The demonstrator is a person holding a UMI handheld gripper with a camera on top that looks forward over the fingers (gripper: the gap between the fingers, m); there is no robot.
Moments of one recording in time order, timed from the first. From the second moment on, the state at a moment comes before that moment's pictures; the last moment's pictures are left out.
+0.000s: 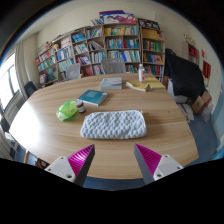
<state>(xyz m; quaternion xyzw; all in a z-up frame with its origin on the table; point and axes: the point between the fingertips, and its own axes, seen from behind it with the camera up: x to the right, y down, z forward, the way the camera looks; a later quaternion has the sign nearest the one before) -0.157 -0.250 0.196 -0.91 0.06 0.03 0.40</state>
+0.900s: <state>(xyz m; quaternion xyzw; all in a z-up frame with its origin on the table) -0.308 -0.036 -0.020 -0.96 -0.02 -0.03 0.29</state>
